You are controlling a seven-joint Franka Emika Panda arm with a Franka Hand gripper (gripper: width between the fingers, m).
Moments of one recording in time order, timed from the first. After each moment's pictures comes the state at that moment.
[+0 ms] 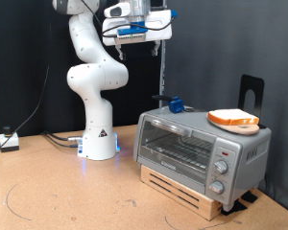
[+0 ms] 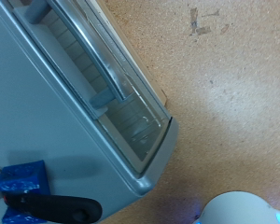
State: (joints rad) arm 0.18 -0.74 -0.12 -2.38 0.05 1.66 1.14
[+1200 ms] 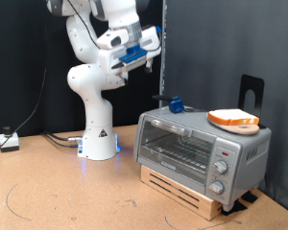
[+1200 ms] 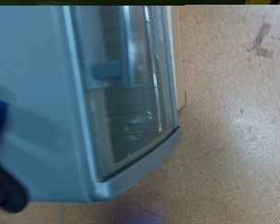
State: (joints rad) arm 0.25 -0.72 -0.27 -2.56 0.10 1.81 0.58
